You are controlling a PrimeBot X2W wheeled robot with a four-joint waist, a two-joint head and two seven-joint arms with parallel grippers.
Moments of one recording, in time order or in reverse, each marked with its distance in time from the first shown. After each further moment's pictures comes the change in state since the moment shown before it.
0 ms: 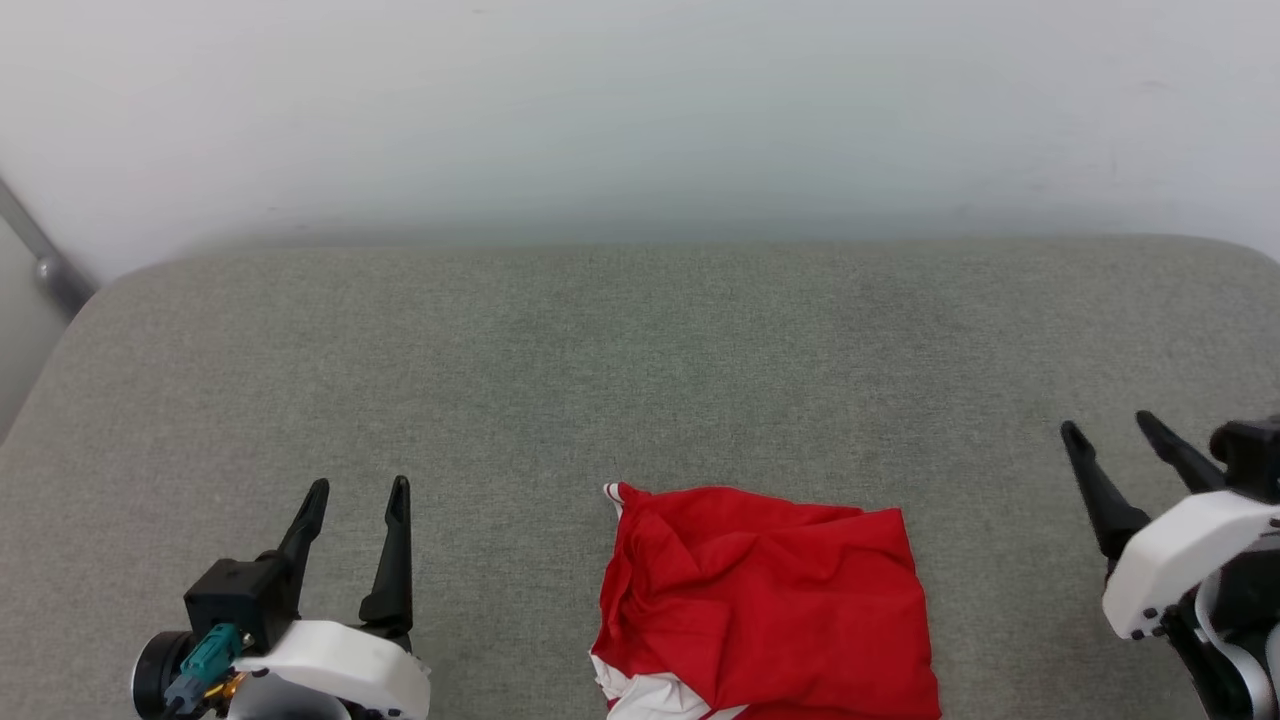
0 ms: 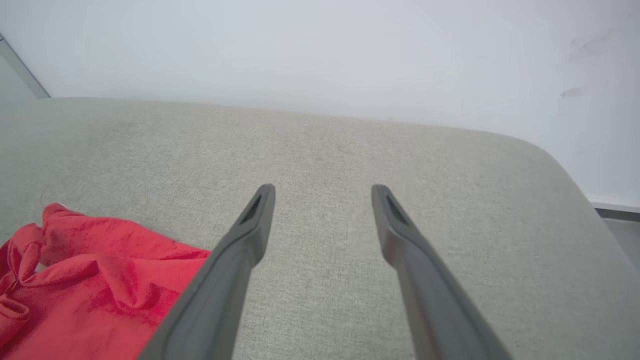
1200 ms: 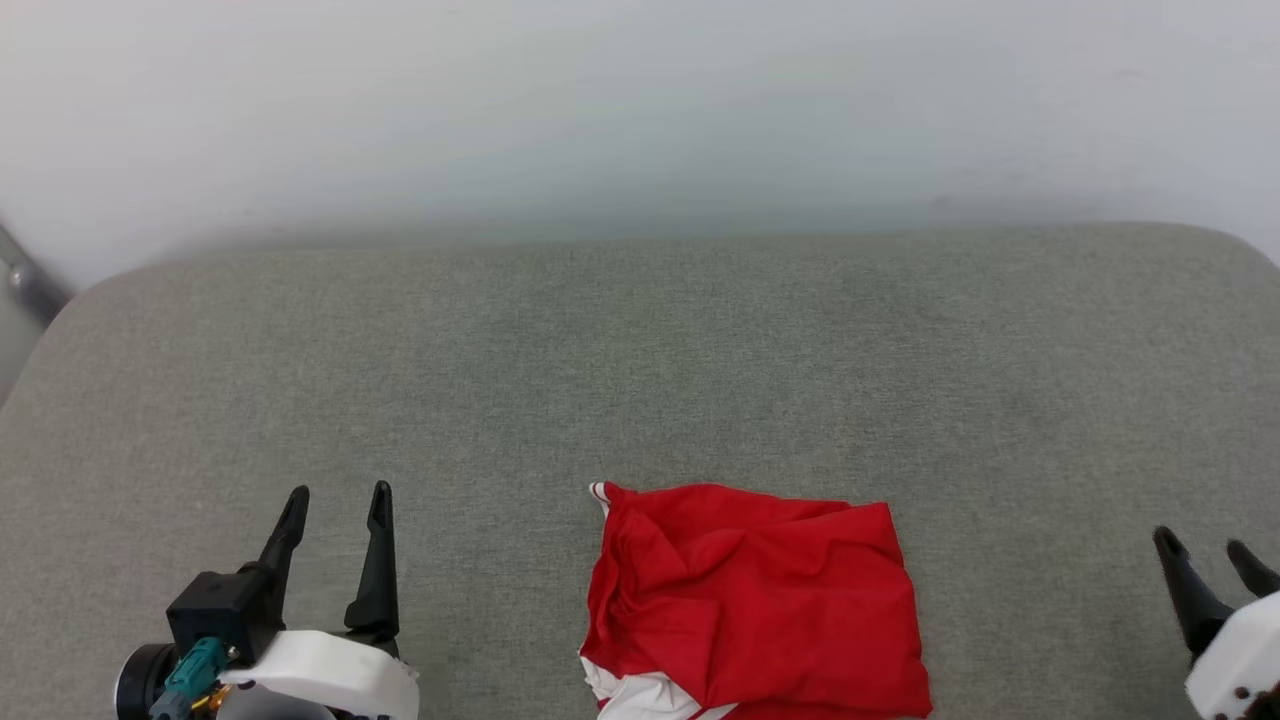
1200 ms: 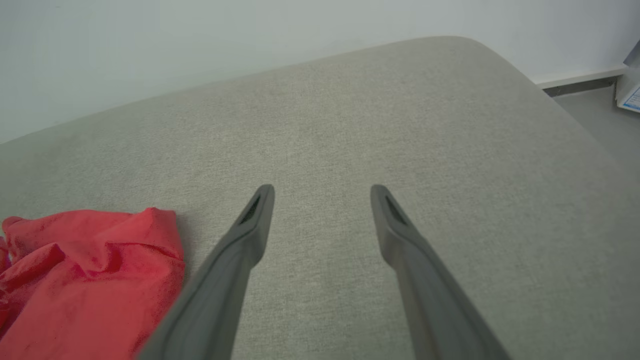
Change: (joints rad) left arm 0.040 0.006 0.023 -0.022 0.008 0.032 -0.012; right arm 0.211 0.146 -0.276 -0.131 0.011 0.000 0.077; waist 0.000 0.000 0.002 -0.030
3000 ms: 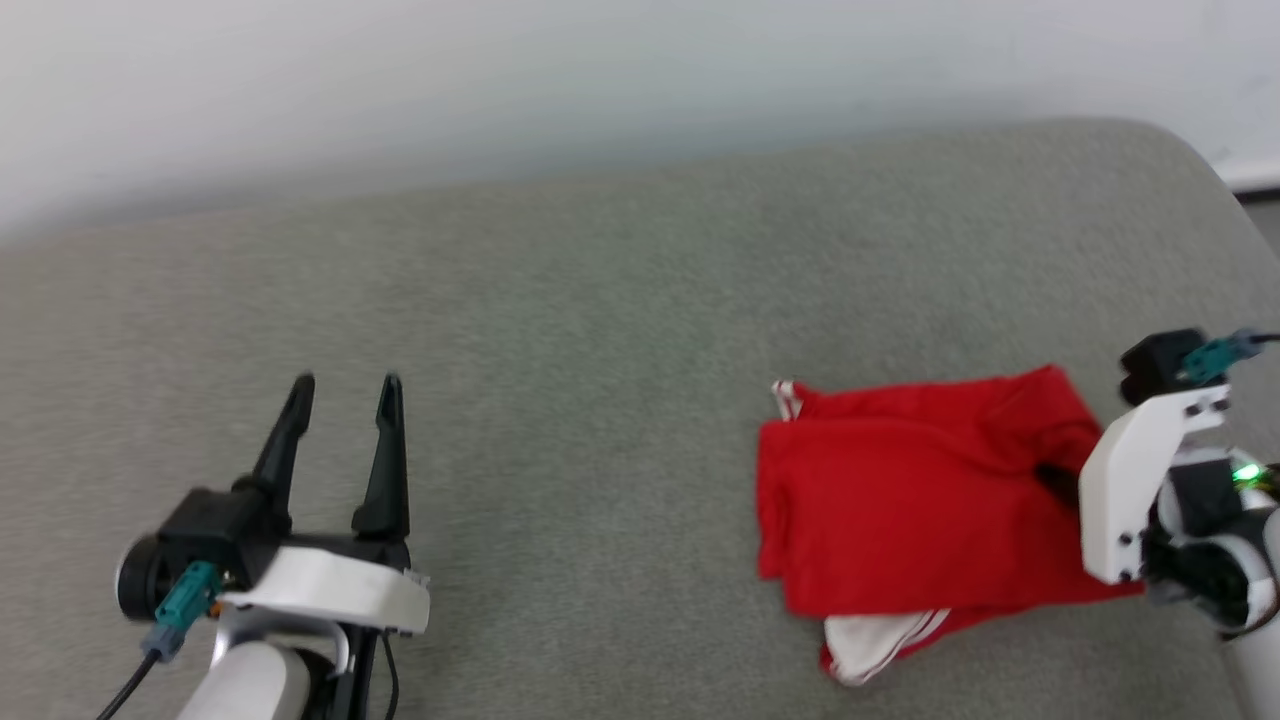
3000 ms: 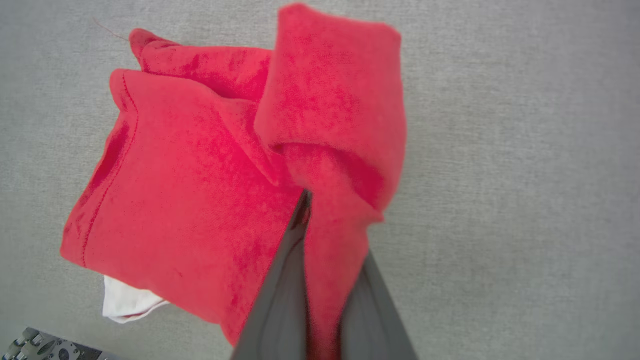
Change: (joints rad) left arm -0.113 -0.095 0.104 0.017 0.124 -0.136 -0.009; right arm -0.381 -0.176 0.351 0.203 0.148 0.000 0.532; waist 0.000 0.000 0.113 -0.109
